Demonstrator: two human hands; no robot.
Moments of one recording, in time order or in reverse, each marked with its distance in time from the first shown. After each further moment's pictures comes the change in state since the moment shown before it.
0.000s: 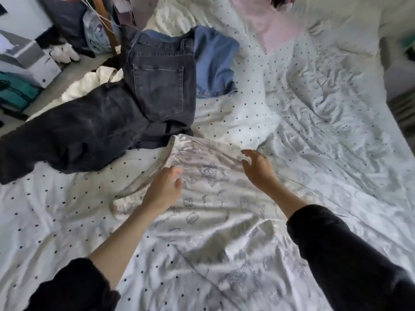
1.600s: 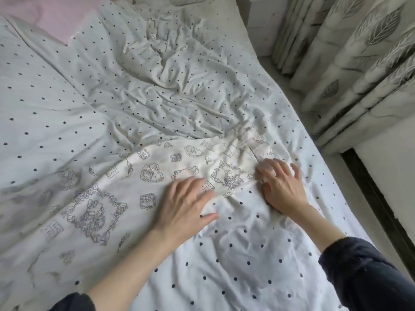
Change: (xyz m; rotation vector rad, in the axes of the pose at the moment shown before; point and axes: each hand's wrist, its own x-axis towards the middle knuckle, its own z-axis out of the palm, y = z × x) left_hand 0.037 0.329 0.413 0.671 -0.140 0.908; right_hand -0.092 0.559 -0.082 -0.380 0.355 0.133
